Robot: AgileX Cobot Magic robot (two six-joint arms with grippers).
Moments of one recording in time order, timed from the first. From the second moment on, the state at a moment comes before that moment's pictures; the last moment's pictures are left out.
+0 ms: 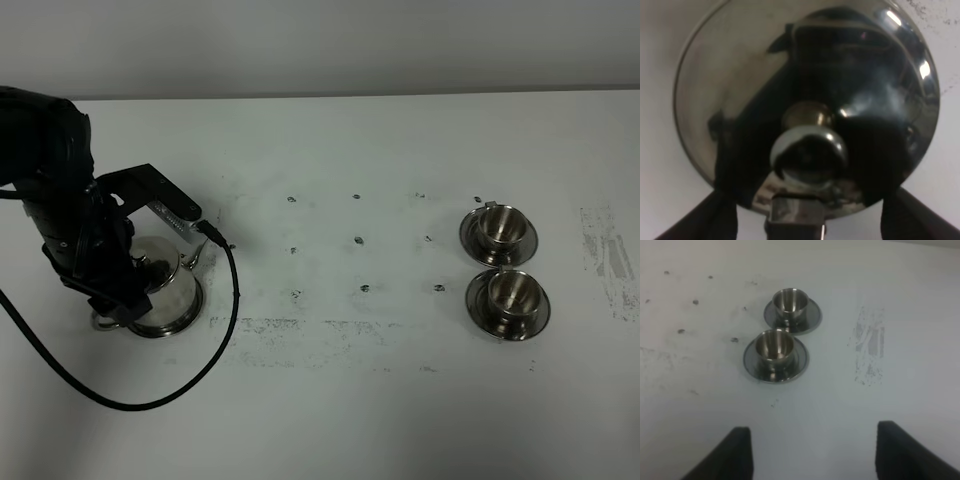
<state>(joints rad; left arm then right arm) -0.26 1.85 -1.17 0.06 0.92 0.54 0.06 0.02 -0.49 0.01 1.07 -0.06</state>
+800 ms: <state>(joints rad) -0.26 1.86 -1.17 0.06 0.91 0.53 0.06 0.02 -0.49 0.01 1.07 -0.06</state>
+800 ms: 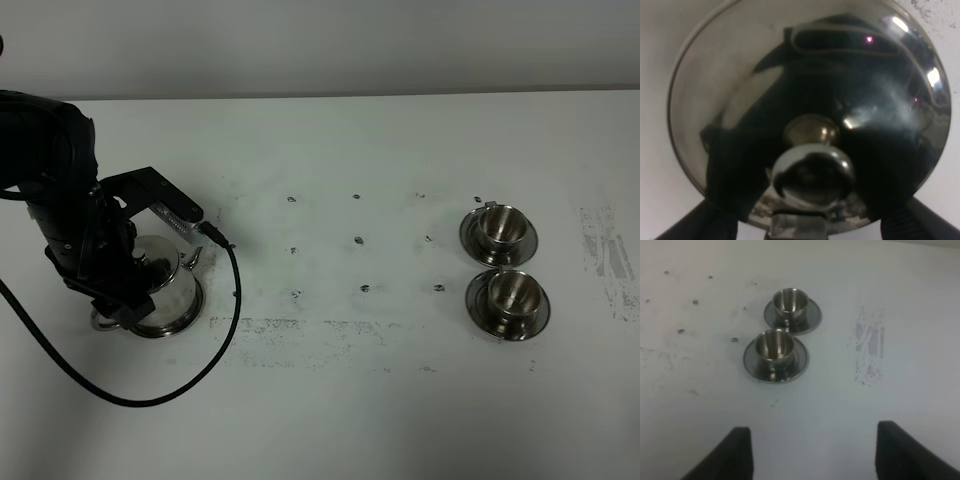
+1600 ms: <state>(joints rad) -0.26 1.86 -1.17 0.06 0.89 0.52 0.06 0.02 -0.49 0.01 1.07 -0.06</state>
